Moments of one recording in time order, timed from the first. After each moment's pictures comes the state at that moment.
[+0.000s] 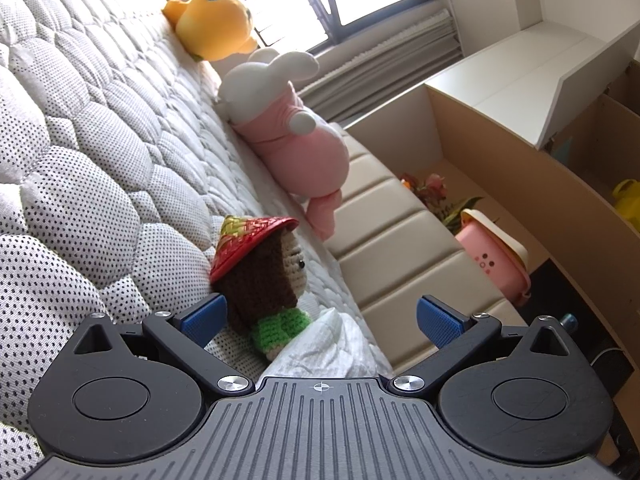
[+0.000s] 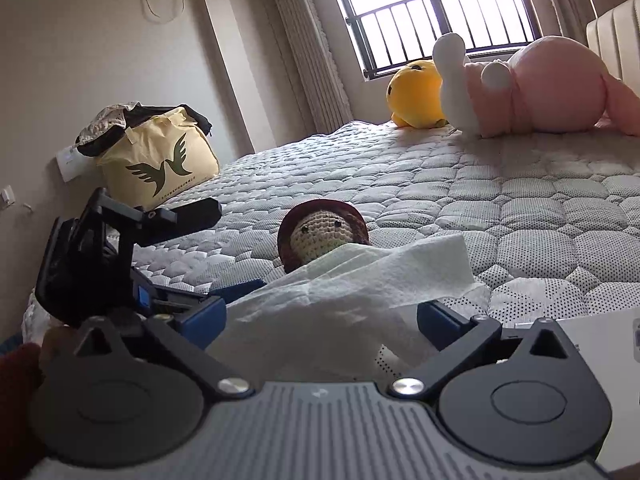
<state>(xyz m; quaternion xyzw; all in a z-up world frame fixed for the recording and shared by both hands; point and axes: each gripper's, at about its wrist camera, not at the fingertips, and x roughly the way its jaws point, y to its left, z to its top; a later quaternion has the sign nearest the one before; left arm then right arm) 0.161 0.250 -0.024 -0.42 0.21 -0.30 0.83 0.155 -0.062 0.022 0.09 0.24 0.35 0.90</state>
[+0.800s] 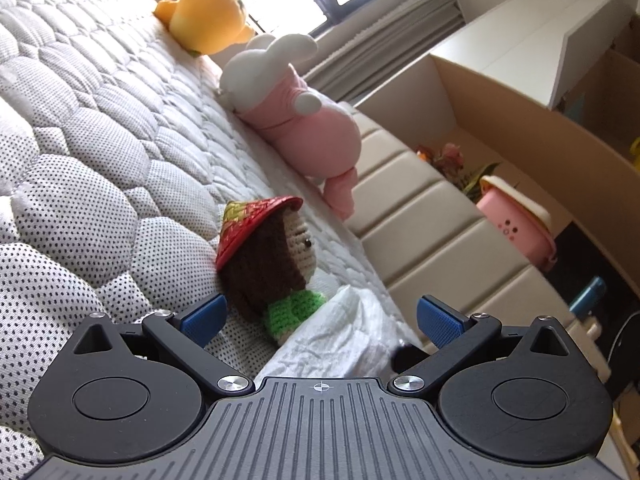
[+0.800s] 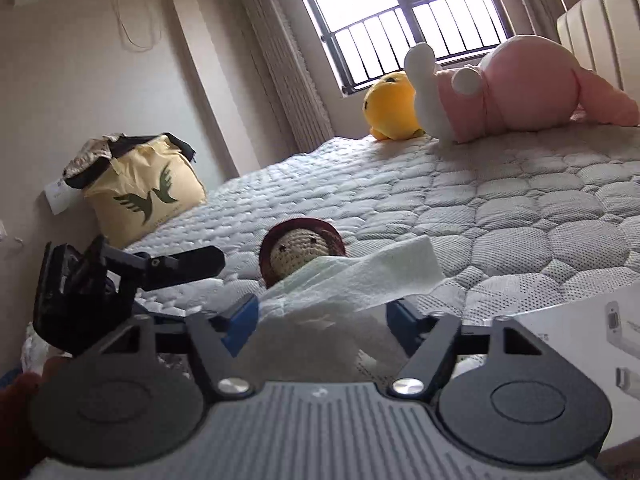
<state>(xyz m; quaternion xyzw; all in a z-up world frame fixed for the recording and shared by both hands) 0.164 0.235 -0.019 -0.35 0.24 -0.29 0.86 0.146 -0.073 0.023 0.11 0.23 0.32 0.91</state>
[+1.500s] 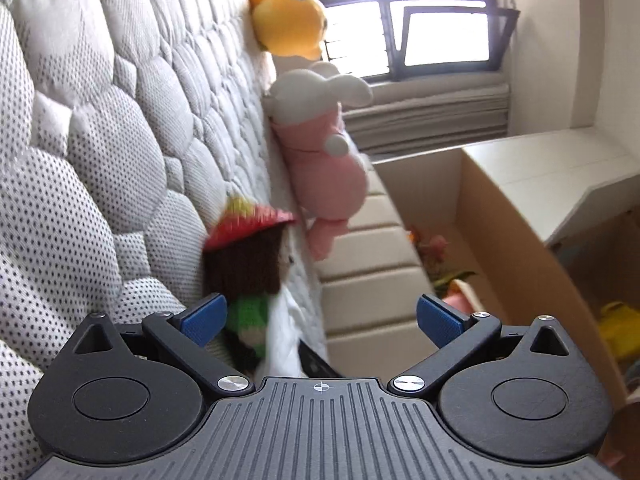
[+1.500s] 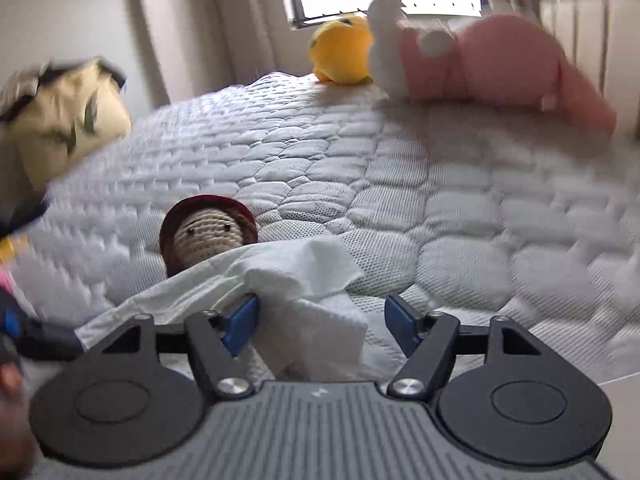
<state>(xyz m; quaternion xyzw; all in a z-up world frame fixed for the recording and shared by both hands) 0.158 0.267 -0.040 -0.57 0.23 -0.27 0.74 0.232 -0.061 0.028 0.09 0.35 0.25 0.90</state>
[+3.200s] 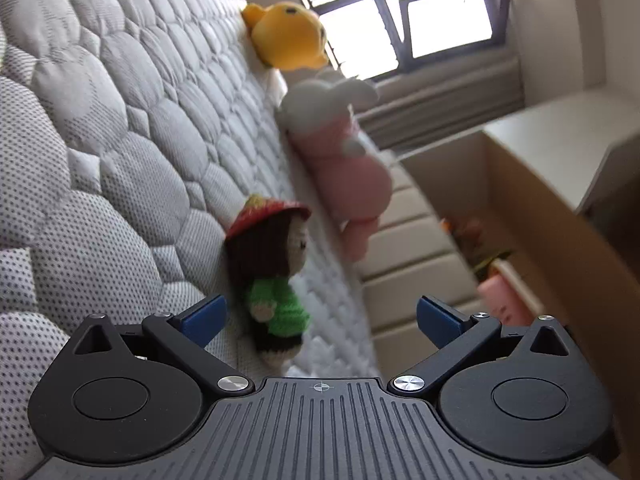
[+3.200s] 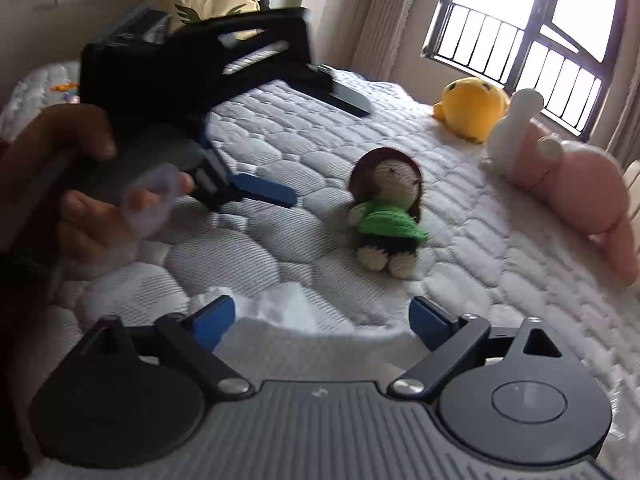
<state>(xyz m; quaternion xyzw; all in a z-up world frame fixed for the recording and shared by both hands) 0.137 0.249 0.005 -0.46 0.28 -0.19 0.82 0.064 0.005 0.044 -0.19 0.26 0.34 0.88</state>
